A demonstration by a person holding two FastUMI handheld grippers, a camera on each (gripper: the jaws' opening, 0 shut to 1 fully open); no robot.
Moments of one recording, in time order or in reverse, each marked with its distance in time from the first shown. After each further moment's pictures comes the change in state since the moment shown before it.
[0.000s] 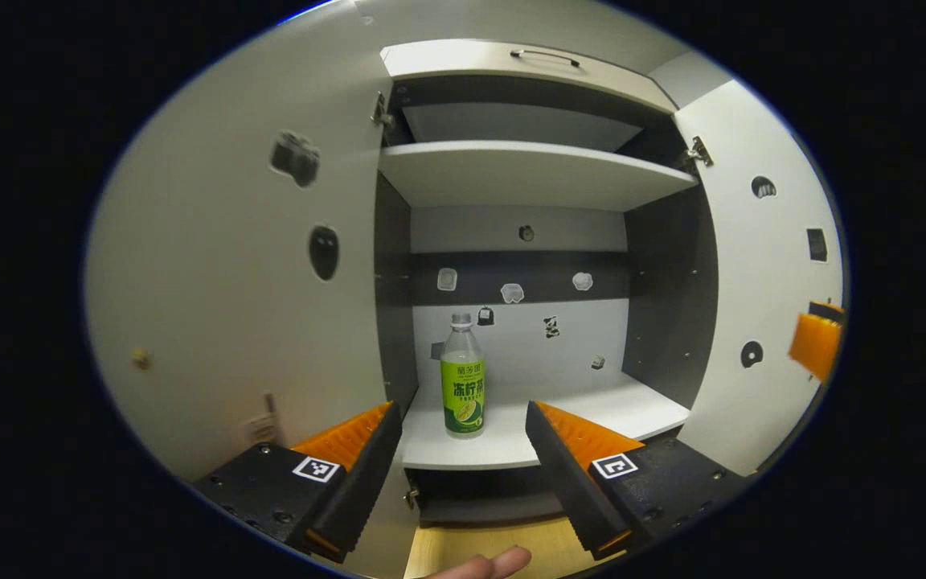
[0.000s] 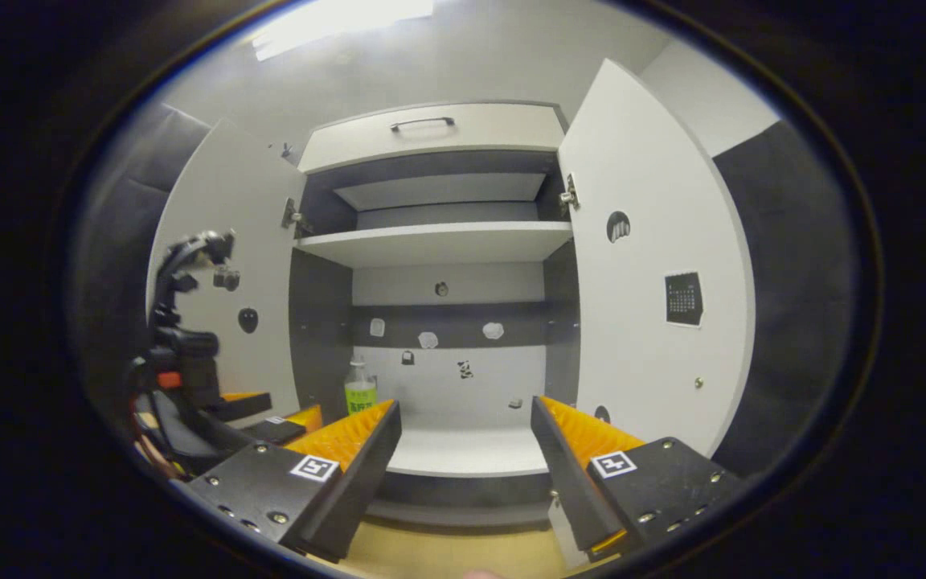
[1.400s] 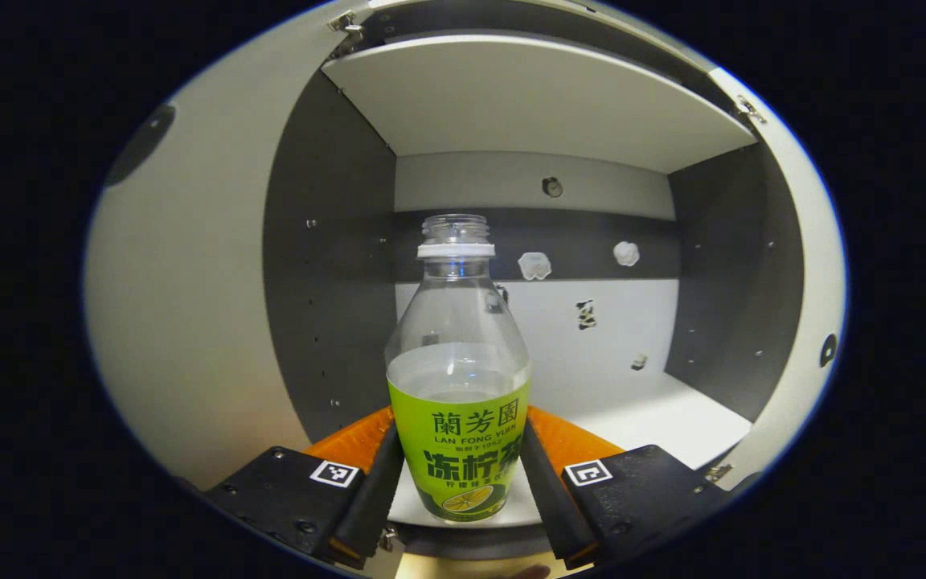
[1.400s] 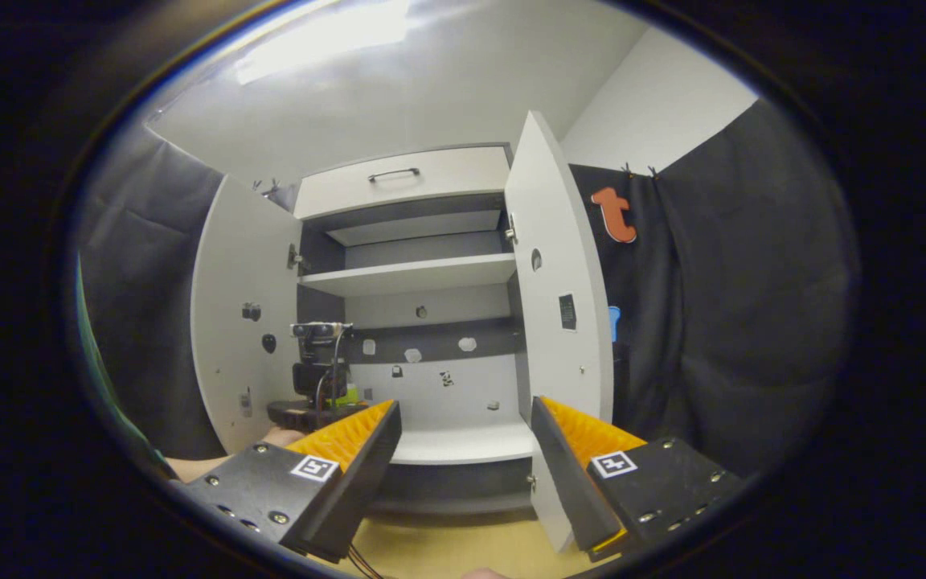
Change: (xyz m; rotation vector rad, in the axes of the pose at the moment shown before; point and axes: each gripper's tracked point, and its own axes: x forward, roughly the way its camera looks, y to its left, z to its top) left arm 0.095 -0.002 -0.016 -0.043 0.051 0.010; right arm -0.123 -0.043 0.021 0.017 -0.069 -0.044
